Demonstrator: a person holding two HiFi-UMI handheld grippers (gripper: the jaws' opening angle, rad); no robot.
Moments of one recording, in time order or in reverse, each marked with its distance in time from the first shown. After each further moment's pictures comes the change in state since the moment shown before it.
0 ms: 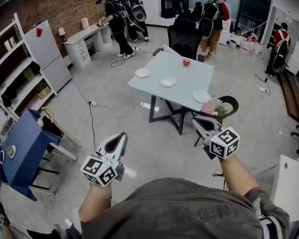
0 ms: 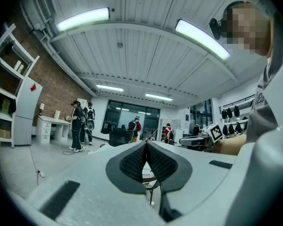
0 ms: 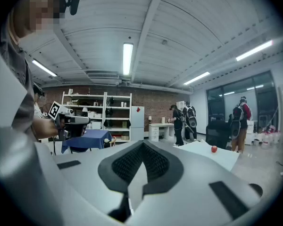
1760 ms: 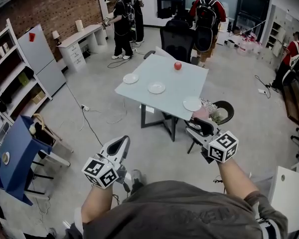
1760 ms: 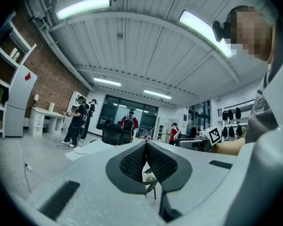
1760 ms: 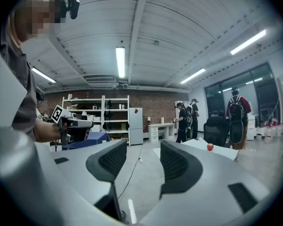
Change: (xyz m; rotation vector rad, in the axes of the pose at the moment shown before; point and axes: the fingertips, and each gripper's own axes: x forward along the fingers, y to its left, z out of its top) left arm 0.138 -0.039 -0.029 -0.049 0.024 -0.040; right arm -0.014 -0.126 -0.025 0.049 -0.018 0.026
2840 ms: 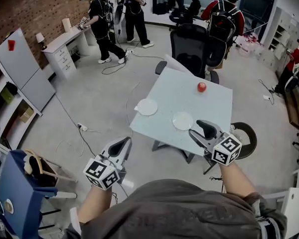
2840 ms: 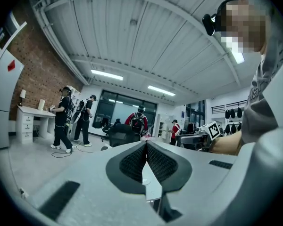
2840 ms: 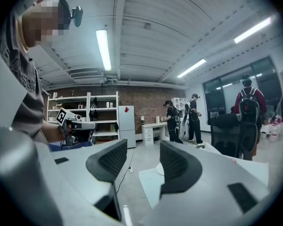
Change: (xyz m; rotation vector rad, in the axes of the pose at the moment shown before) left arm 0.182 0.416 0.071 0.020 0.060 -0.107; right arm 0.407 -0.136 0.053 0.037 0.013 -0.054
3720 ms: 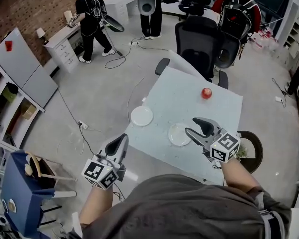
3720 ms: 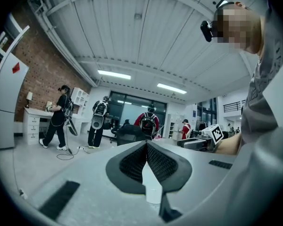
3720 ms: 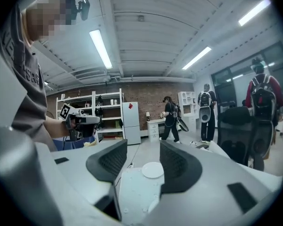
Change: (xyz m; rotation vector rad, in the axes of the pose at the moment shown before) left arm 0.157 0.060 -0.007 -0.014 -0.013 0.123; right arm 0.079 -0.160 -0.024 0.005 0.050 0.133
